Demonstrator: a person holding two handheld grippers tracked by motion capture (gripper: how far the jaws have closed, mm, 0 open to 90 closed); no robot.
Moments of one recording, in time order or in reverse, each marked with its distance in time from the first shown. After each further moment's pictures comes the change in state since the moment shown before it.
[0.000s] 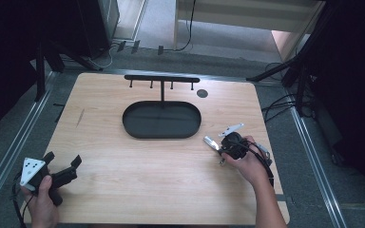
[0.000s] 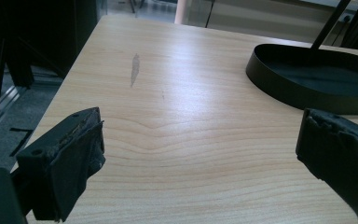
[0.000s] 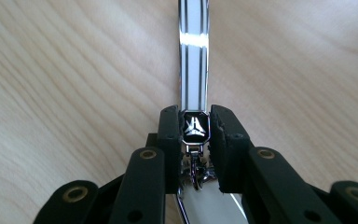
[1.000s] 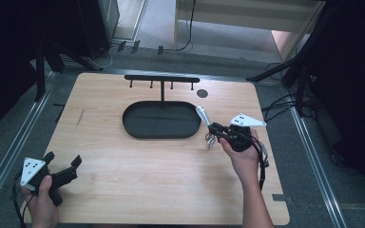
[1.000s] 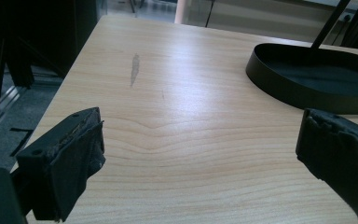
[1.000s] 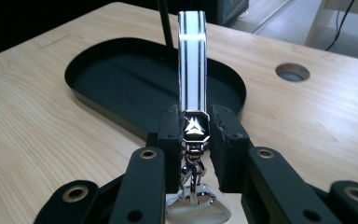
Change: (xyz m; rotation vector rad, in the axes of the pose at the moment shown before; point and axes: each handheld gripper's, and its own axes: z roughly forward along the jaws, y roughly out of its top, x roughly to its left) left arm 0.000 0.000 0.000 0.003 0.000 0.002; right arm 0.010 0.023 -0.040 -0.586 0.096 0.169
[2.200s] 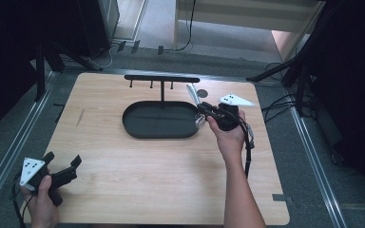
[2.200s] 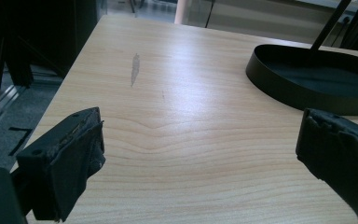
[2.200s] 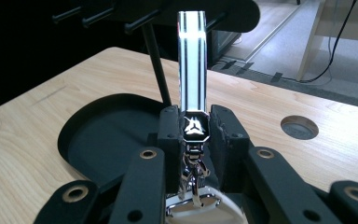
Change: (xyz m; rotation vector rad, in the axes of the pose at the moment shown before) left arm 0.001 0.000 0.000 -0.004 -0.002 -0.007; right arm 0.000 0.048 0.040 -0.099 -0.017 0.062
